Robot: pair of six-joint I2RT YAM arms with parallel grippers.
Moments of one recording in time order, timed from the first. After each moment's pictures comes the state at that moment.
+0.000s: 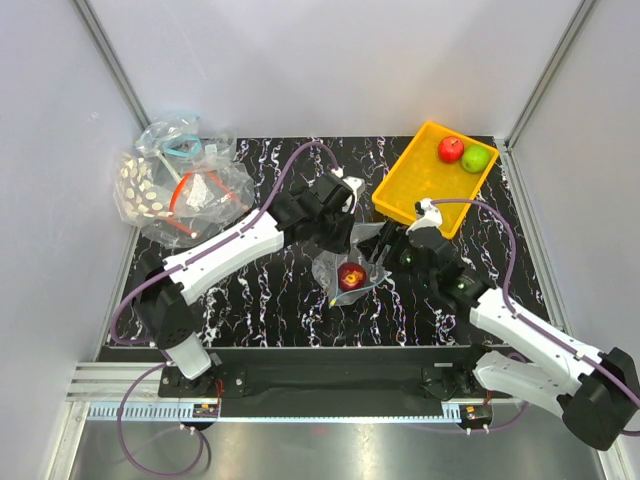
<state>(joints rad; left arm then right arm) -0.86 1.67 1.55 -0.79 0.07 -0.45 0.69 0.98 0.67 -0.11 0.16 0.82</state>
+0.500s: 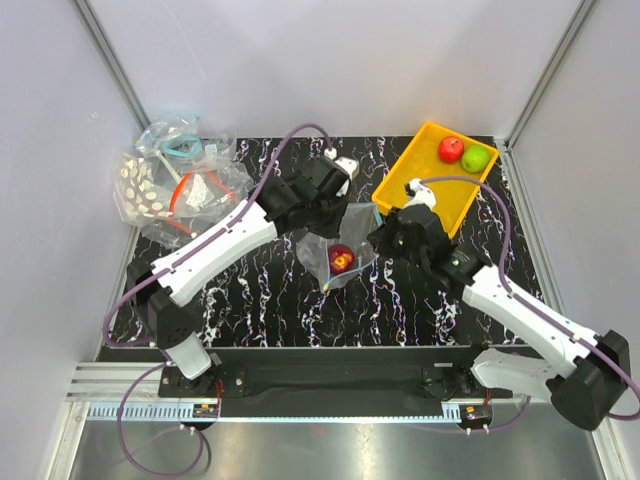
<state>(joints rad) -0.85 1.67 1.71 -0.94 -0.07 -0.39 0.70 1.08 0.89 -0.32 0.21 0.76</state>
